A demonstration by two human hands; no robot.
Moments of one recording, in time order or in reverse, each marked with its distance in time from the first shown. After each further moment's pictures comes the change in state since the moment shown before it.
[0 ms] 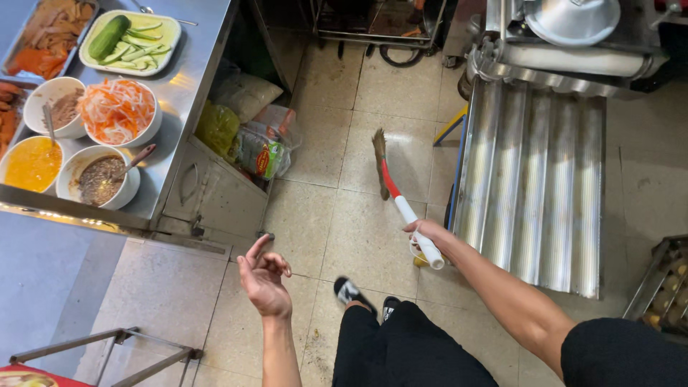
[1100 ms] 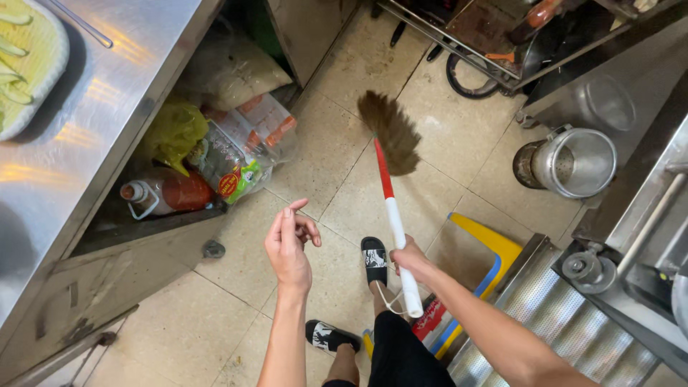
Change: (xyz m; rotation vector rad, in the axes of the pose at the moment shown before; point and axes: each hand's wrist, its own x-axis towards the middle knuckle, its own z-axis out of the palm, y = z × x) left_hand 0.470 -0.200 0.314 -0.029 0.240 -0.174; right_hand 0.355 -0.362 -0.045 -0.494 -0.030 0.101
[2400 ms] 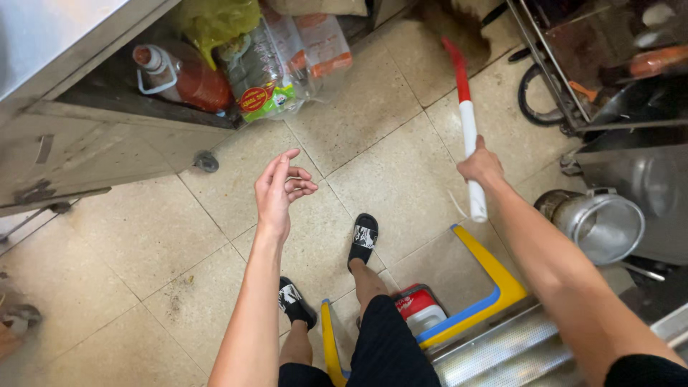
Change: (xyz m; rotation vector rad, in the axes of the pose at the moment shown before) left_hand 0.027 -0.067 -0.120 -0.073 0.223 -0.193; right_hand 0.162 -0.170 -0.090 -1.149 0.326 -0.273
